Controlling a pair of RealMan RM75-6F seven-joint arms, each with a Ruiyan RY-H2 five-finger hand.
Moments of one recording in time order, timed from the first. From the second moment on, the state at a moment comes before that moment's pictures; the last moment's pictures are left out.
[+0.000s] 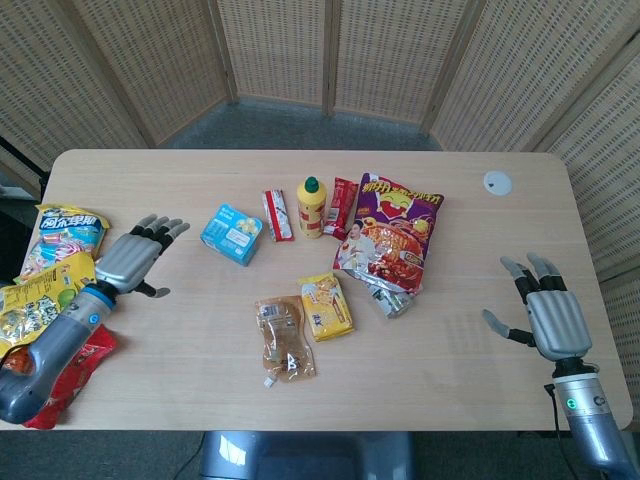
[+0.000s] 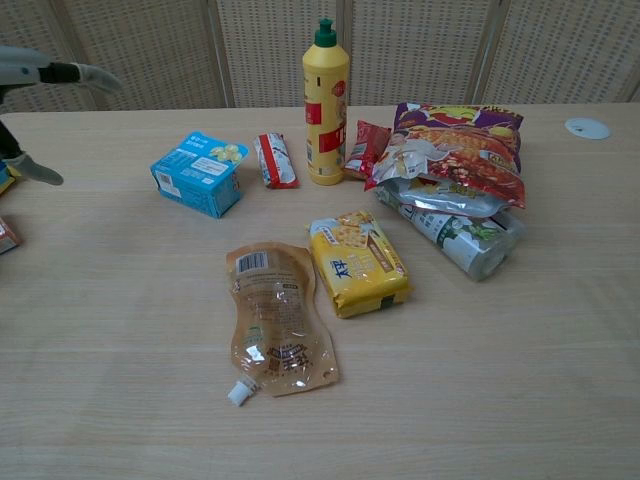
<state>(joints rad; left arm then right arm) -0.68 -1.17 -0.15 -1.50 1.28 0.75 0.03 0.26 -1.14 0.12 -1.67 -1.41 1.34 -0.11</state>
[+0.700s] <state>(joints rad) -1.05 -1.57 -0.17 -0.94 1.09 0.35 0.04 0.20 -1.07 0.12 -1.69 -1.35 1.38 -0.11</state>
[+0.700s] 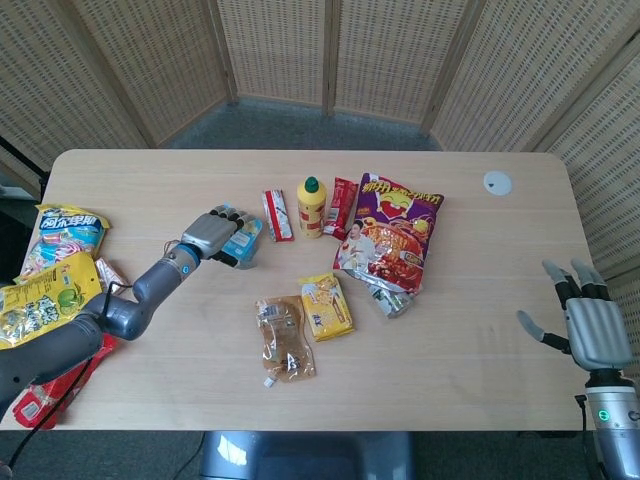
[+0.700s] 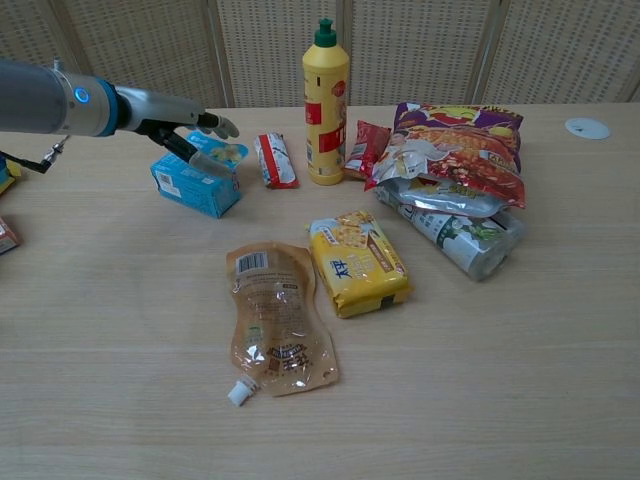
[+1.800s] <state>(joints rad) -1.02 -1.53 0.00 -1.04 1.06 0.43 0.22 0.17 -1.07 0.13 -1.69 -1.37 1.41 -0.07</state>
